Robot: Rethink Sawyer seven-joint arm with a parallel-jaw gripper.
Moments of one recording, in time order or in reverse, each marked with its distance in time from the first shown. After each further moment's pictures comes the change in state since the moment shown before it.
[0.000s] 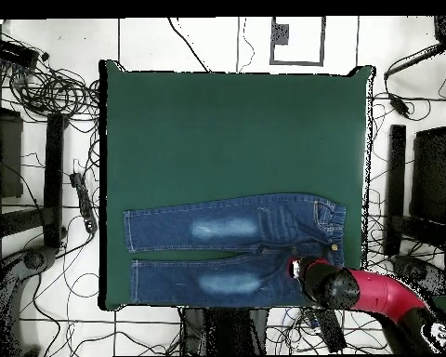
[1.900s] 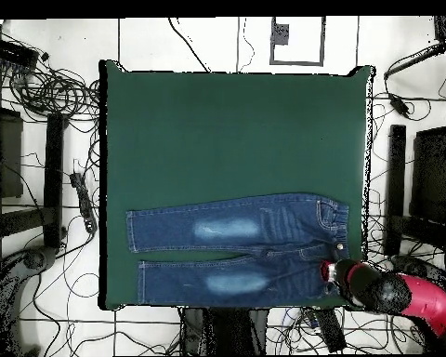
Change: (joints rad) arm -0.328 0.006 0.271 -0.060 -0.124 0.258 -0.067
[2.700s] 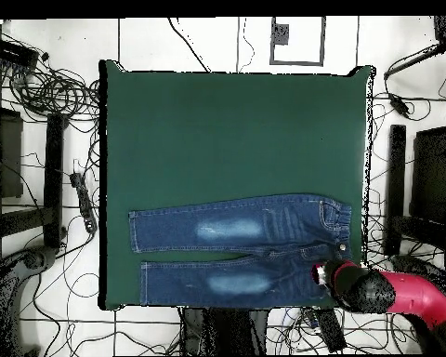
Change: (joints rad) arm 0.111 -0.070 -0.032 0.058 -0.041 -0.025 -0.022
